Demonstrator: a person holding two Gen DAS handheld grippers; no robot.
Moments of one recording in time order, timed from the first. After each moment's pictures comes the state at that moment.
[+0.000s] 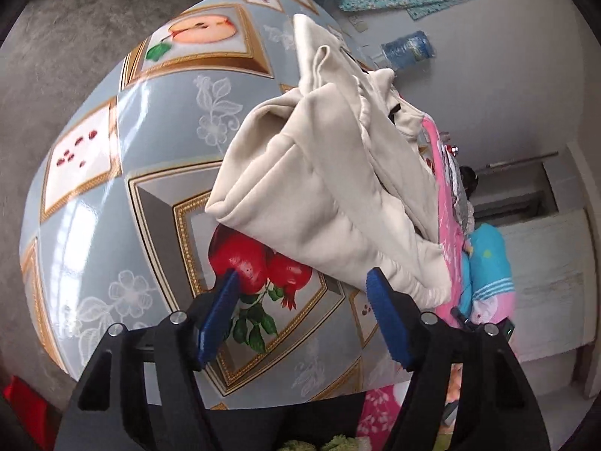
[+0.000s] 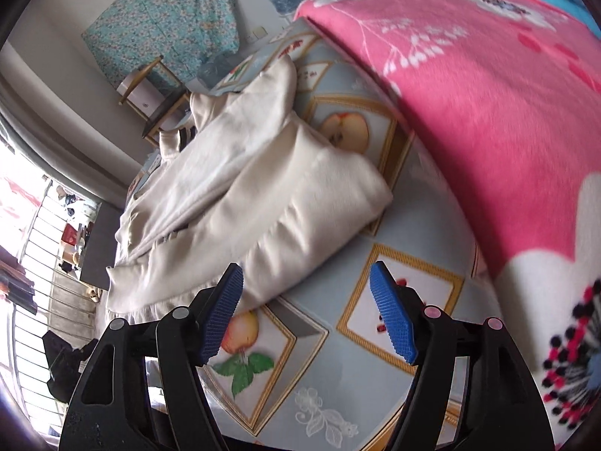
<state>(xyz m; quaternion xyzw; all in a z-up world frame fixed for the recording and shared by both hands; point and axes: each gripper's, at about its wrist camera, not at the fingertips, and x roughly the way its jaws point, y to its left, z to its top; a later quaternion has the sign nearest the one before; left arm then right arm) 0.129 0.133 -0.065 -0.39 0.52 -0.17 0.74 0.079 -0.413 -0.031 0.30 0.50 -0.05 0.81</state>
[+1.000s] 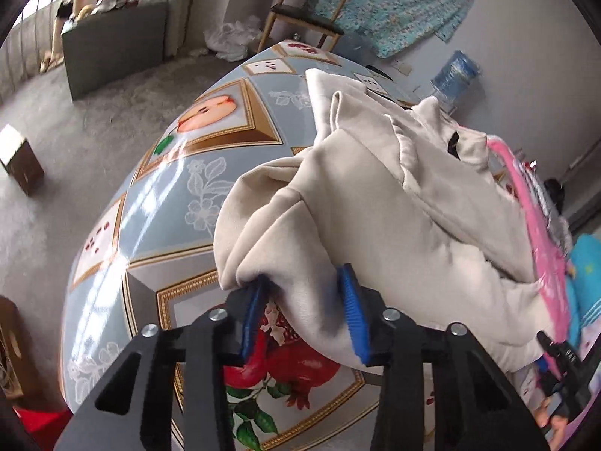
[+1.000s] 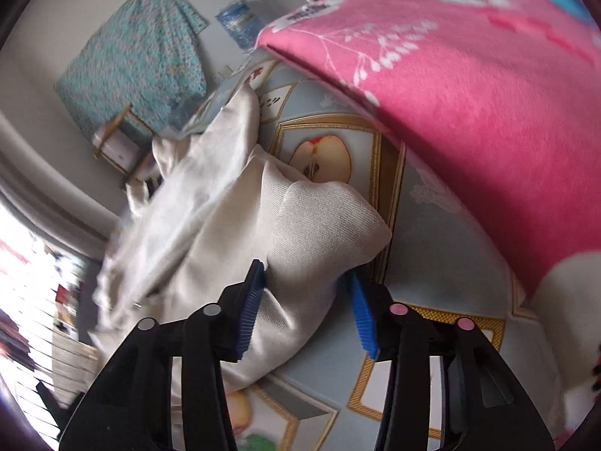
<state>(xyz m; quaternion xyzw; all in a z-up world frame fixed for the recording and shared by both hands) 0.147 0.065 -0.053 -0.18 0.46 0.01 0.87 0.110 -0.406 -0.056 0.27 0.45 -0.15 0.84</state>
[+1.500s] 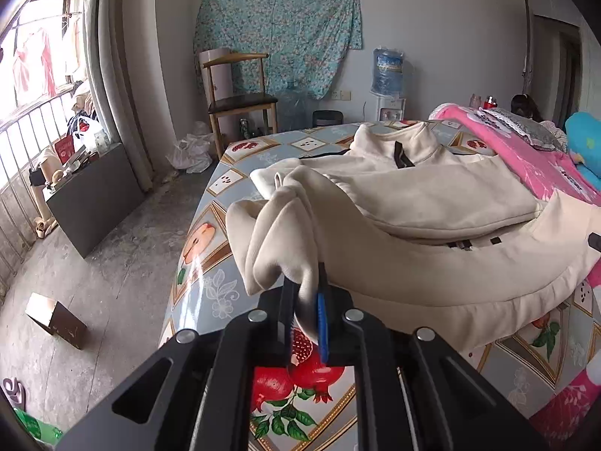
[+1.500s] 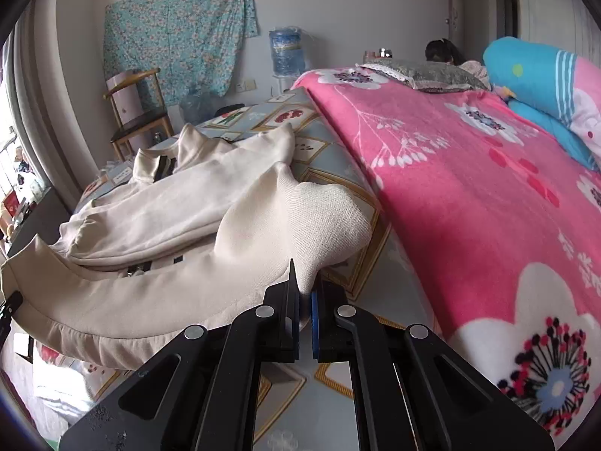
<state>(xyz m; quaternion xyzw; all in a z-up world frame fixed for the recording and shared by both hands) 0.118 0.032 0.008 0.04 0.34 -0.04 0.94 0.073 -0.370 0.009 0.11 0.41 -0.14 0.90</state>
